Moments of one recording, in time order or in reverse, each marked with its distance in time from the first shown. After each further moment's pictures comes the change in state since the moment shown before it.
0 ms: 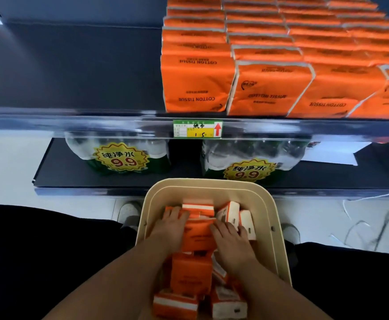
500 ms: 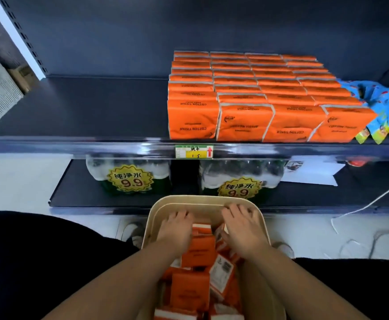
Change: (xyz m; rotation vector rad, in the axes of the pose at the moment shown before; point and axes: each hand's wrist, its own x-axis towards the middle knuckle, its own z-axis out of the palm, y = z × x) left_hand -0.050 0.043 -0.059 0.058 0.274 -0.004; right_hand -0.037 0.003 -0.100 -0.049 0.364 0.001
